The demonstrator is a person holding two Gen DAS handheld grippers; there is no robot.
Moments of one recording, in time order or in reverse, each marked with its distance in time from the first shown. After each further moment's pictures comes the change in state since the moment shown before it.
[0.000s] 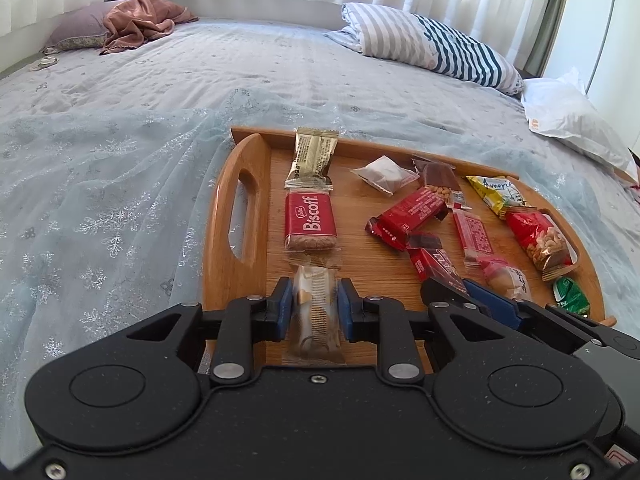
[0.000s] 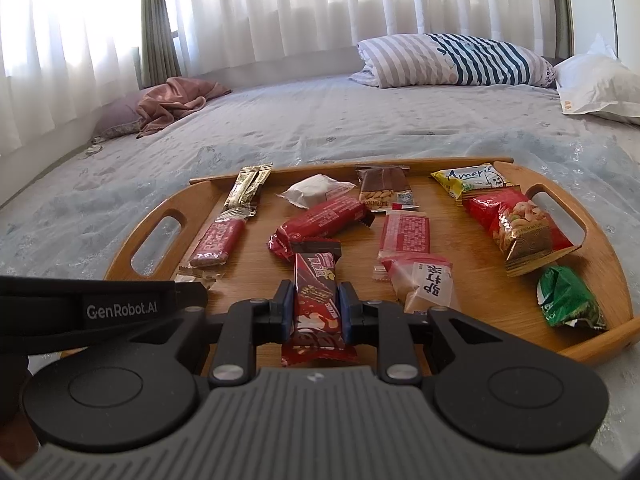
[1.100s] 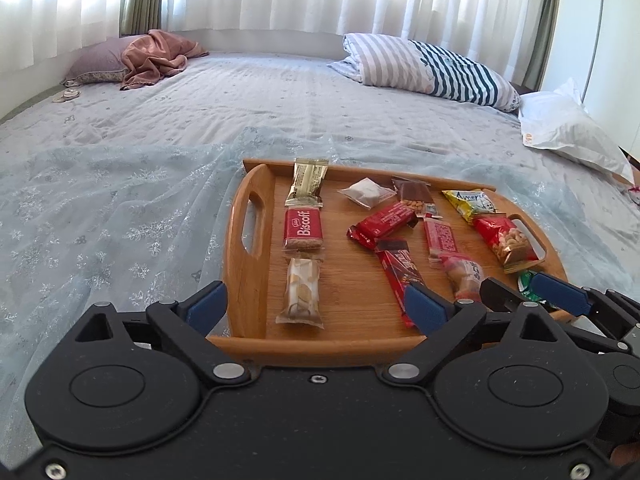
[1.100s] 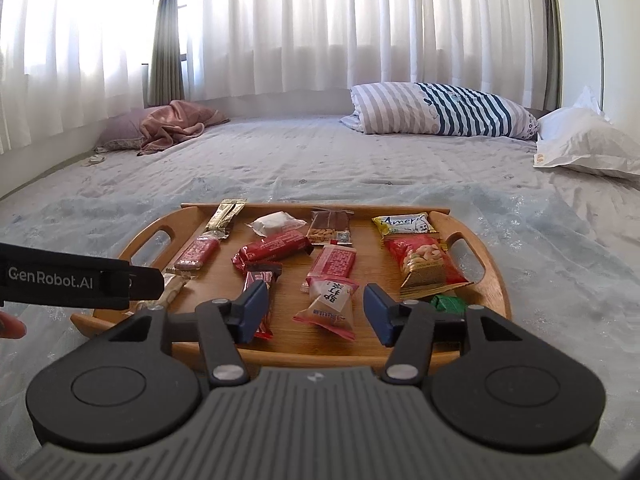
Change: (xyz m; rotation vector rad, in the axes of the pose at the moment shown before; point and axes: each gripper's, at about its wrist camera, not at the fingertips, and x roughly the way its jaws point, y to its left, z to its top) left arm -0.078 -0.024 -0.020 0.029 -0.091 0.046; right arm -0.081 -0.035 -0.003 -0.099 -0.115 -0.044
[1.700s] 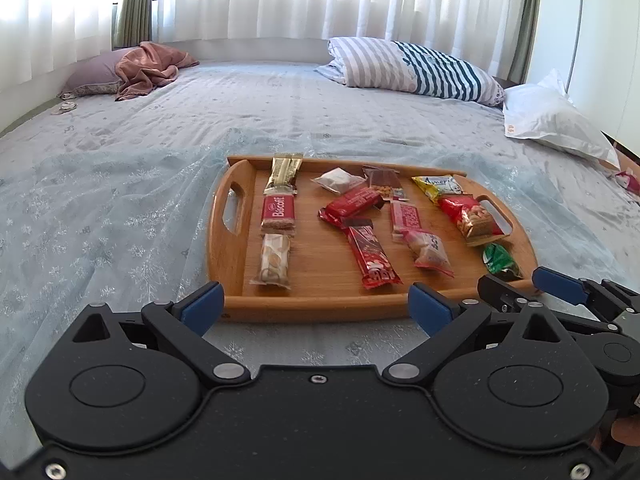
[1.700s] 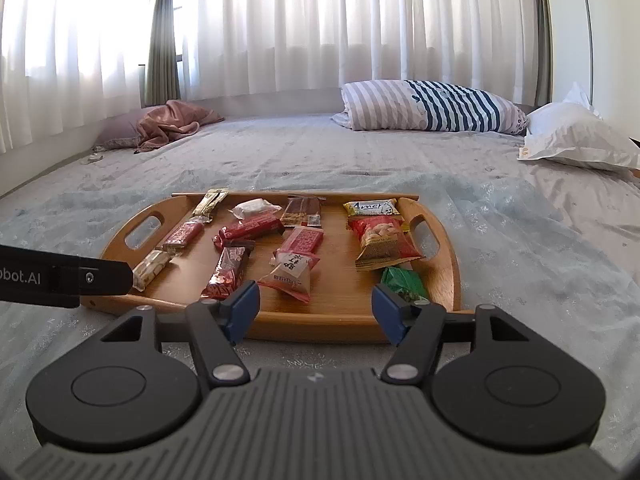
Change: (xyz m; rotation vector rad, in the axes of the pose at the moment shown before) left arm -0.043 -0.026 -0.027 0.044 -0.014 -0.009; right arm -0.032 -0.031 -0.017 0.010 0.009 -0.002
